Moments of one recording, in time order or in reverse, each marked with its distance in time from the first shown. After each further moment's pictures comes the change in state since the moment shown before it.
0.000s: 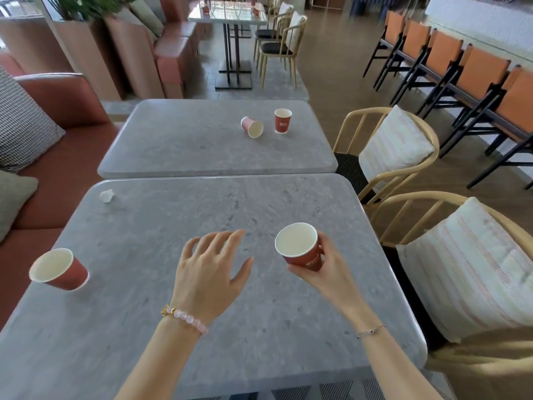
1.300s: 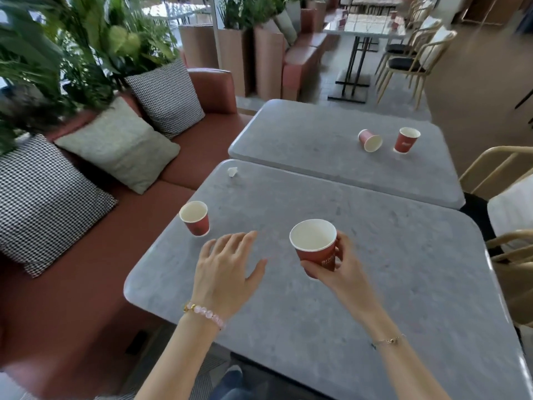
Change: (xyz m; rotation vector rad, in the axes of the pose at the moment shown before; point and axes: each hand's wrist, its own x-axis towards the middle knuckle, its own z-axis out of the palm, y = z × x) left_hand -0.095 -0.084 -0.054 0.158 0.068 -0.378; right_hand -0.011 -0.081 0.117 0.224 -0.358 -0.055
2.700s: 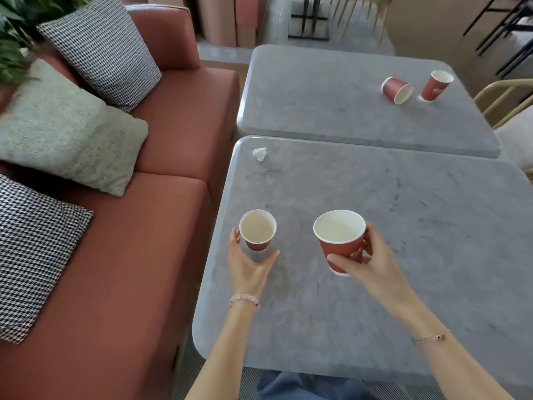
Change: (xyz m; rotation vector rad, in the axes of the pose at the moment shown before) left_hand 0.052 -0.236 0.163 -1.077 -0.155 -0.658; right_hand 0.072 -0.026 0.201 -0.032 0.187 0.228
